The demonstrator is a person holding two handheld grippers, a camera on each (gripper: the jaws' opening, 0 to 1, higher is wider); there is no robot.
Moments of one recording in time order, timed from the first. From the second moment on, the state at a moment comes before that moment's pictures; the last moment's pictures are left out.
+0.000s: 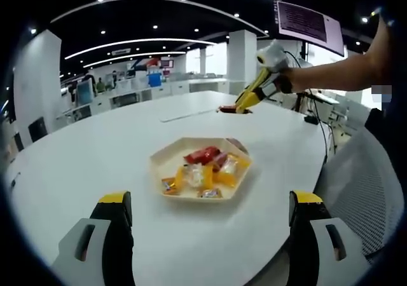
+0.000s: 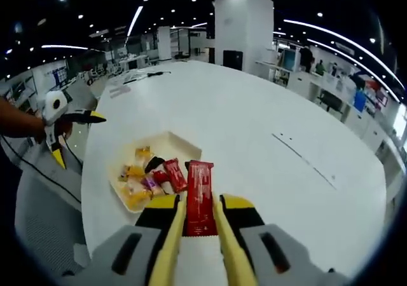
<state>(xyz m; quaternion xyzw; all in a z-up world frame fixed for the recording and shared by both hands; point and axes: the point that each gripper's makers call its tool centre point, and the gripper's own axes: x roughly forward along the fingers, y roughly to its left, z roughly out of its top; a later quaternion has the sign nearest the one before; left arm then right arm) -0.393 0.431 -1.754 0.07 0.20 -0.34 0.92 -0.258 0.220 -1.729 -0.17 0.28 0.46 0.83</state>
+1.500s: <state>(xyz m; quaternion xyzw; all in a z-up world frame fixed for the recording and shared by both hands) -0.392 0.432 -1.759 0.08 0.21 -0.34 0.92 -0.268 0.329 -1.737 -0.20 0.23 0.53 0.79</state>
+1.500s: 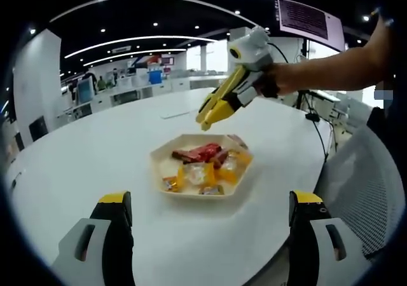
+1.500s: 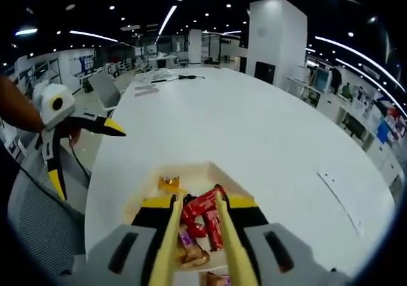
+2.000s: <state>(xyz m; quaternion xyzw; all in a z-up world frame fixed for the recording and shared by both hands) -0.394 0.431 -1.758 0.07 0.20 -0.34 0.92 -0.280 0.246 -1.722 -0.20 0.23 0.50 0.81</state>
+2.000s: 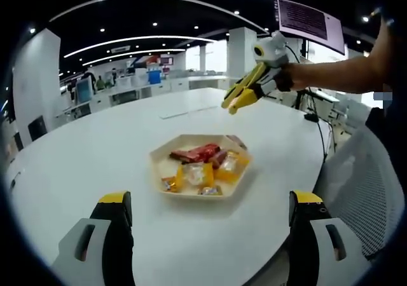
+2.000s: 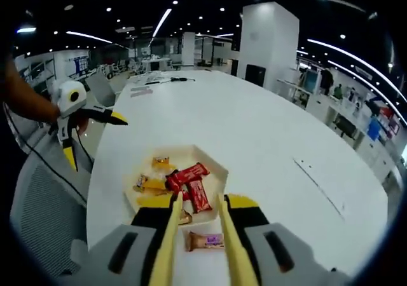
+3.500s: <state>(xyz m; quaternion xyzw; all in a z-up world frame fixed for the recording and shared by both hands) -0.394 0.431 -1.761 0.08 0.21 -0.34 0.91 -0.276 0.180 -1.748 -0.14 0.22 0.43 0.86</state>
